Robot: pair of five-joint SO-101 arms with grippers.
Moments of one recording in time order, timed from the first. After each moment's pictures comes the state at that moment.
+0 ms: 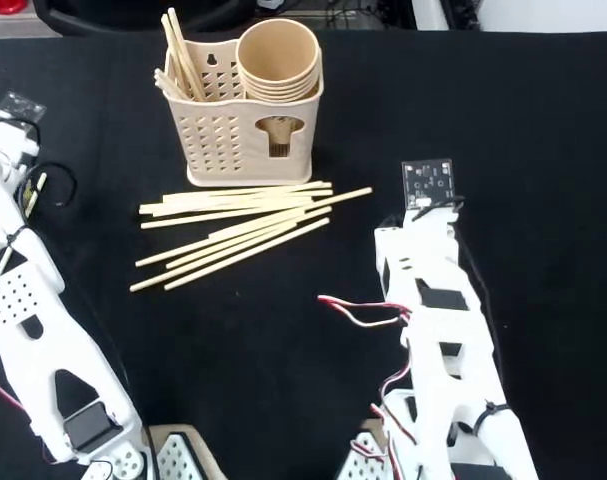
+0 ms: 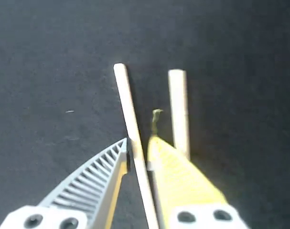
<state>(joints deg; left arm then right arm) -39.4 71.7 -68.4 82.3 -58.1 4.0 -37.5 74.6 12.8 8.2</state>
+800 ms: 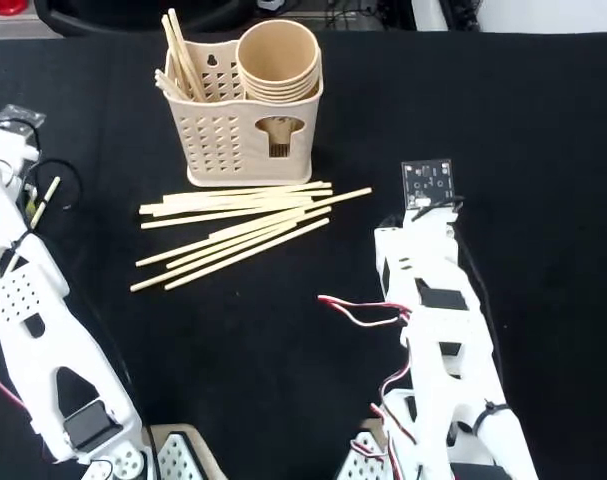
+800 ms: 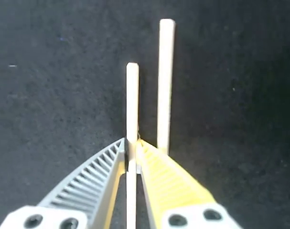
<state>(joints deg) -39.6 73.5 -88.7 100.2 -50.6 4.0 -37.5 74.6 12.8 8.2</state>
